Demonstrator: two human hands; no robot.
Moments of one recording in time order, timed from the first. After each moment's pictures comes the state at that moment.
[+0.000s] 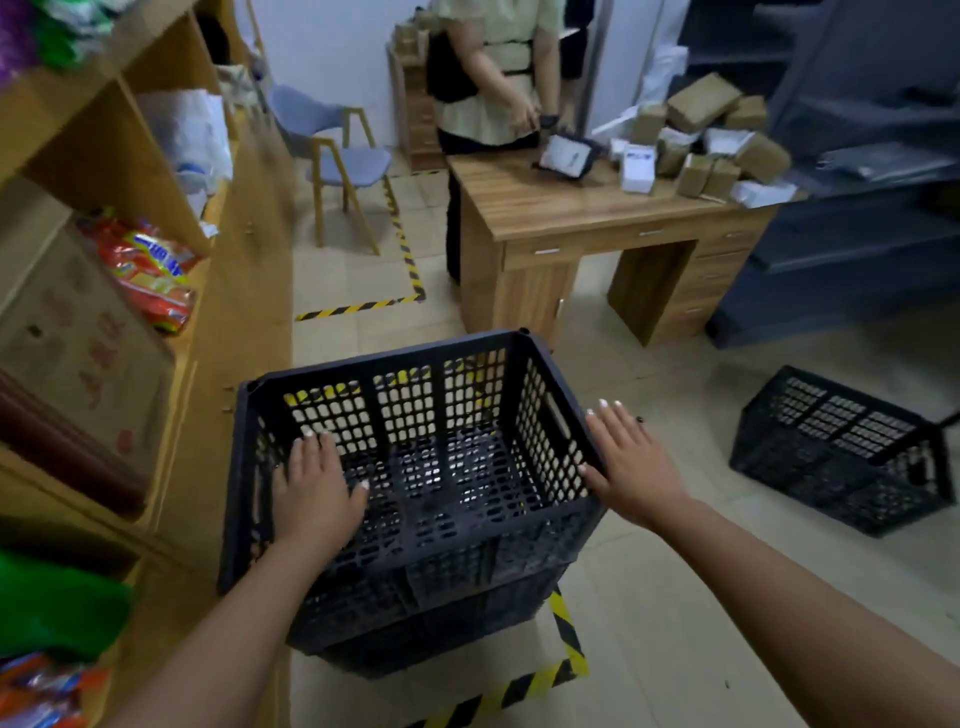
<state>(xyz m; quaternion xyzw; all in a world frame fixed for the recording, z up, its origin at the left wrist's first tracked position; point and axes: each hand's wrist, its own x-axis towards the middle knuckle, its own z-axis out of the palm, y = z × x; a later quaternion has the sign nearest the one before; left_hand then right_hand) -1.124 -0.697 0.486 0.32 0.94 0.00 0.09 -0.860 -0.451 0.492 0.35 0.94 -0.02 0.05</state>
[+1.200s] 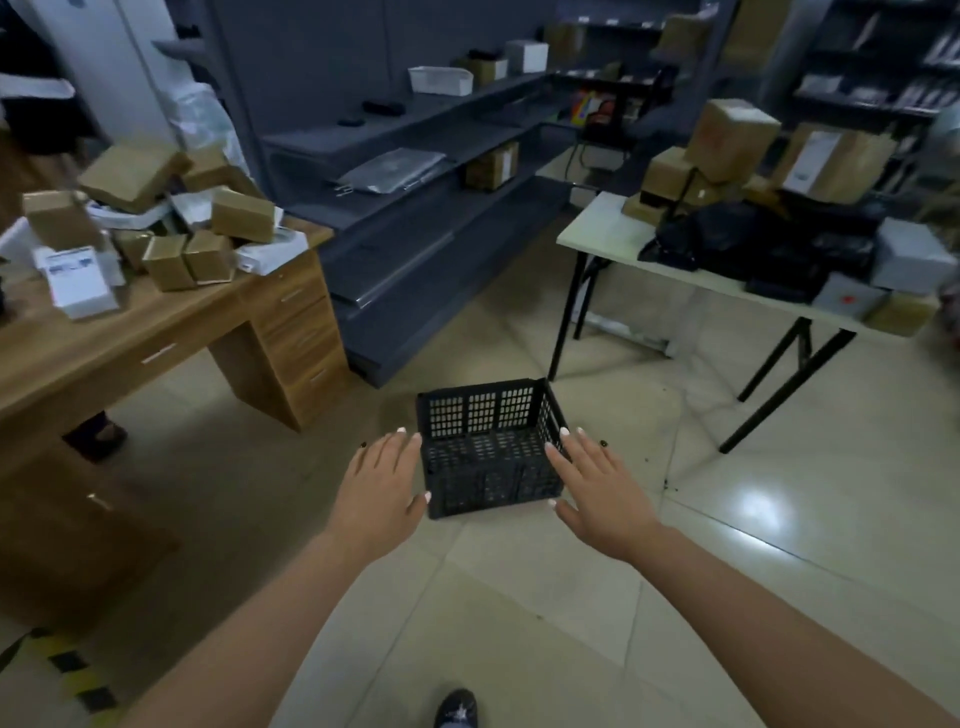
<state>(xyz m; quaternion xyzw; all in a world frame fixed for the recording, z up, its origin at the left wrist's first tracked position) -0.608 0.023 0.497 0.82 0.57 0.04 0.03 -0.322 -0.004 0.495 0.62 0.78 -0.03 0.04</state>
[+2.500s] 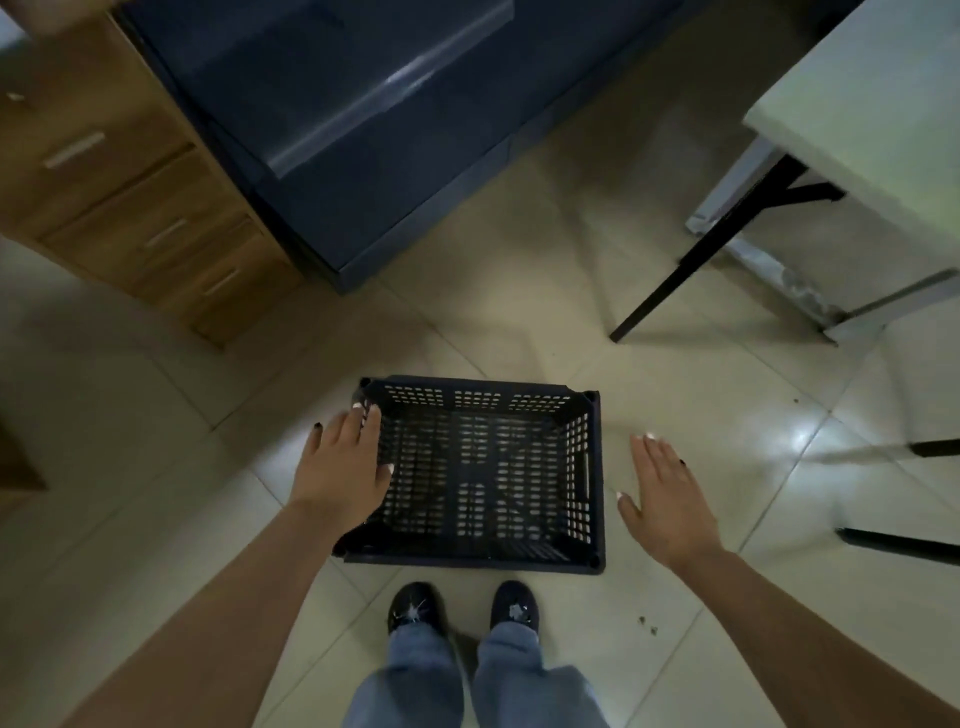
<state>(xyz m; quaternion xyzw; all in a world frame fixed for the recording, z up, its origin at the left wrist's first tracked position) -0.472 0.589 0.202 0.66 0.70 -0.16 0.21 -0.105 0.590 0.167 0.65 0.72 -0.19 0.15</state>
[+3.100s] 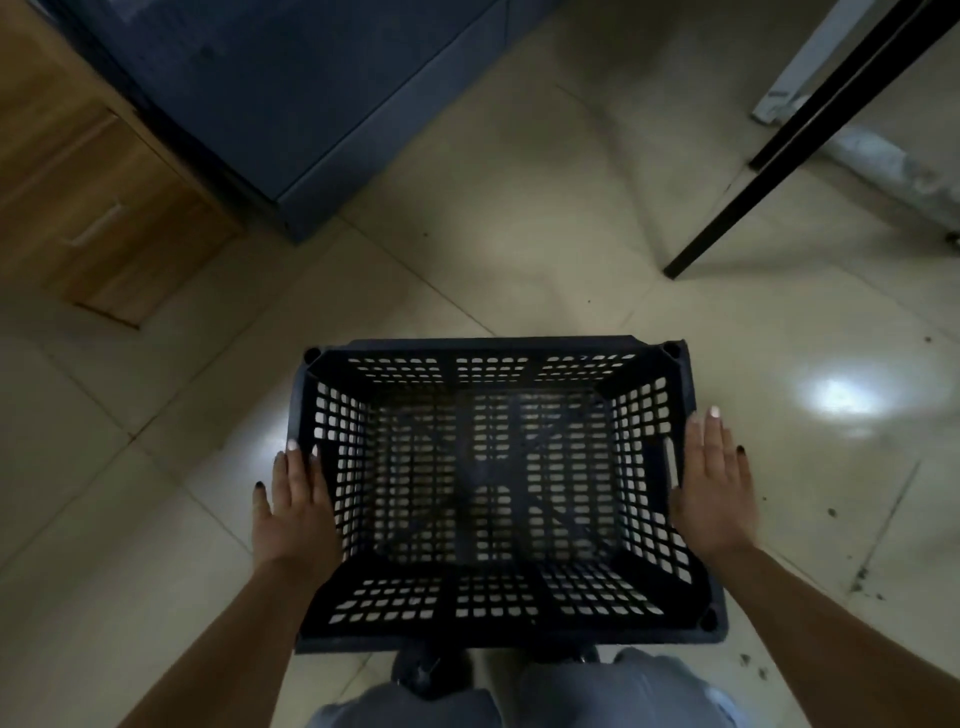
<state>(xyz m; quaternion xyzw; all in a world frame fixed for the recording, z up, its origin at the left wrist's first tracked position) -0.515 0.575 -0.098 0.58 0.72 -0.35 0.18 -0.100 0.614 -0.120 0.73 0.64 -0.16 0.15</state>
